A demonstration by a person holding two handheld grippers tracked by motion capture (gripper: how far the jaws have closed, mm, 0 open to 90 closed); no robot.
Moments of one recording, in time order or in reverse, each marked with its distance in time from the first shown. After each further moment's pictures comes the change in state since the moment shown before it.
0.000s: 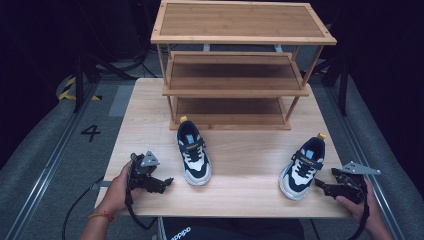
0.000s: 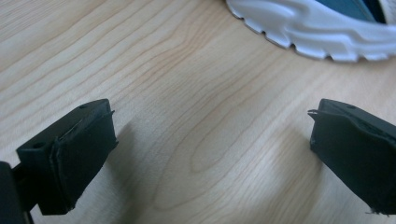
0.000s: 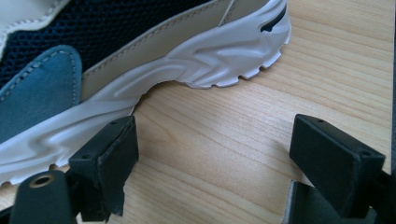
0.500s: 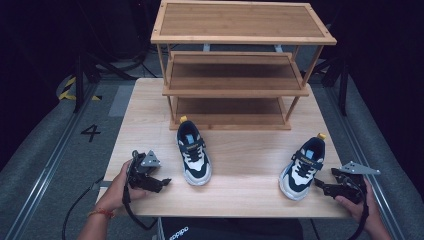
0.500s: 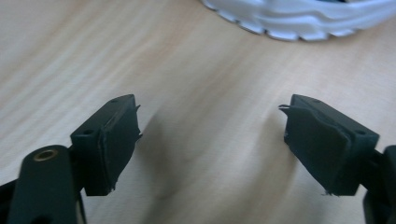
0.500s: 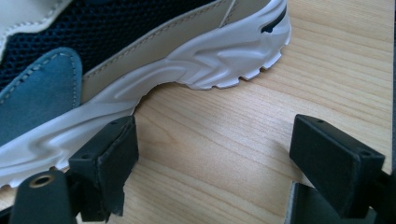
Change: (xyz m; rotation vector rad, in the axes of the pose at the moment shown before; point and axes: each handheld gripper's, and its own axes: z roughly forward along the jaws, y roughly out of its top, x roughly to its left) left arm -0.007 0.014 -0.009 0.117 -0.036 0.105; right arm 0.001 0.000 0.001 0.000 -0.008 0.002
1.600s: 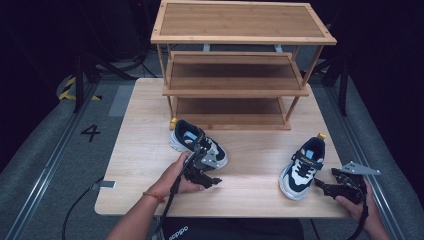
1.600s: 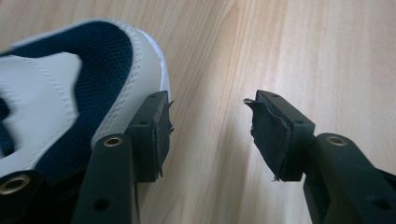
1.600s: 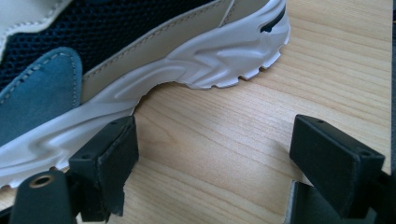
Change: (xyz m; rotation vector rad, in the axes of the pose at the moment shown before) left arm -0.068 0.119 0.048 -0.047 -0.206 0.323; right arm 0.001 0.000 0.000 -0.002 -0.002 0.005
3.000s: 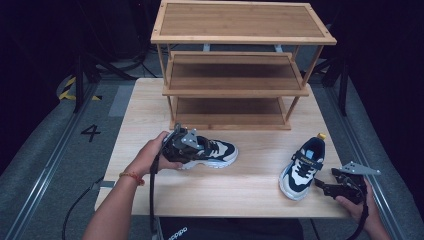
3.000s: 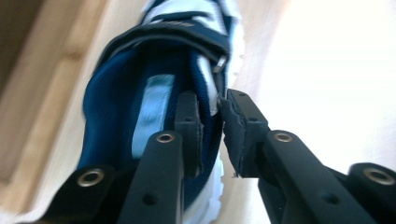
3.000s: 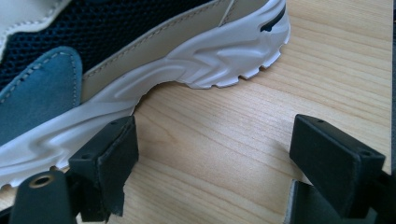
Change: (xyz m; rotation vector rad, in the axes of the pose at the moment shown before) left arm 0.033 0.007 -0.058 0.121 0.059 0.059; right arm 0.000 0.000 0.000 0.003 0.001 0.000
